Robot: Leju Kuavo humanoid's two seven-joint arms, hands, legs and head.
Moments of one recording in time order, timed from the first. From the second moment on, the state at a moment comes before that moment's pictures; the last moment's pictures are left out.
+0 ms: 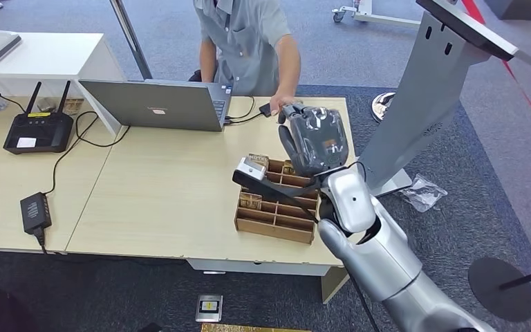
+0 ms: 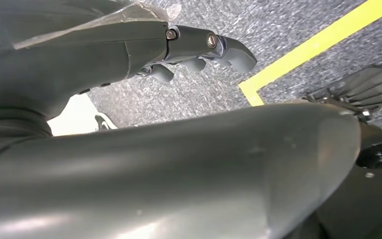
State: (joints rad) left arm -0.16 0.16 -0.32 -0.24 0.08 -0.30 0.25; right arm -0.70 0.02 0.68 -1.25 1.22 -0.40 0.17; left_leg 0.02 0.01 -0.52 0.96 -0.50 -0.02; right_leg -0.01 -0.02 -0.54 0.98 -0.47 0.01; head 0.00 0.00
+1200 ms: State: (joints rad) left arm -0.11 0.18 -0.30 -0.24 0.13 -0.26 0.23; right arm -0.53 0.05 0.68 -1.25 0.60 -0.17 0.21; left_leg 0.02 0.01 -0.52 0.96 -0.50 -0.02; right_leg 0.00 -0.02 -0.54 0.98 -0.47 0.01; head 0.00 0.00
